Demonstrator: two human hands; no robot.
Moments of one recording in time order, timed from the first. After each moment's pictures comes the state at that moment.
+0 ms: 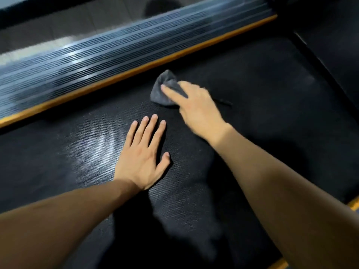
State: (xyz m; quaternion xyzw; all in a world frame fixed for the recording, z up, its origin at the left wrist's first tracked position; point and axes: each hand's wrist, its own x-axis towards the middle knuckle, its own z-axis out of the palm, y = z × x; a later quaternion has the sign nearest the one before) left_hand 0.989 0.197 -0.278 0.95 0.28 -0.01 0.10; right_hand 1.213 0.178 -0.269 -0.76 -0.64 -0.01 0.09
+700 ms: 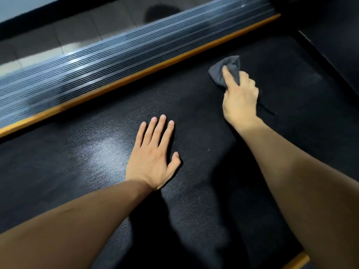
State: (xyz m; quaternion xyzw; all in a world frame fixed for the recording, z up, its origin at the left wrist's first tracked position) left_hand 0.992 0.197 -0.278 0.95 0.29 0.00 0.10; right_hand 1.272 0.148 -0.270 -0.92 -0.38 -0.04 0.06
